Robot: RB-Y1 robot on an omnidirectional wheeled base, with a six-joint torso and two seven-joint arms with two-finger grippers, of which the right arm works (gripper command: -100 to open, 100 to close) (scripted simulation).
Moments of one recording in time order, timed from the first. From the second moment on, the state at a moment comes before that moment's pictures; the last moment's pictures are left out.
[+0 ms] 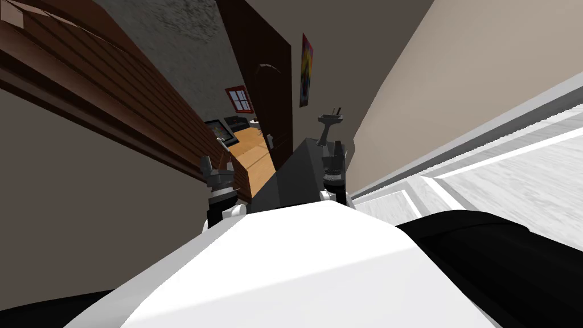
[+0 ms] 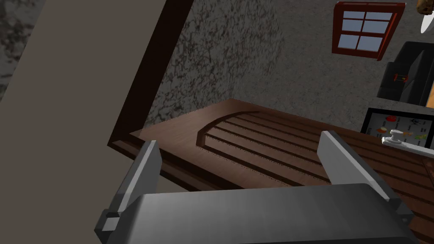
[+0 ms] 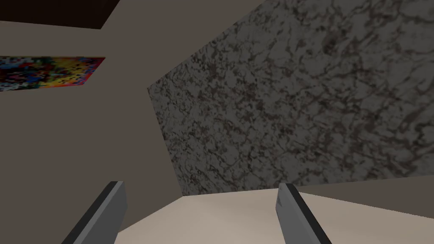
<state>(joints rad) 0.50 0.01 0.06 -2.24 0.12 -0.63 -0.06</state>
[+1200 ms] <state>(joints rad) 0.34 -0.05 0.24 -2.02 0.10 -0.59 -0.13</state>
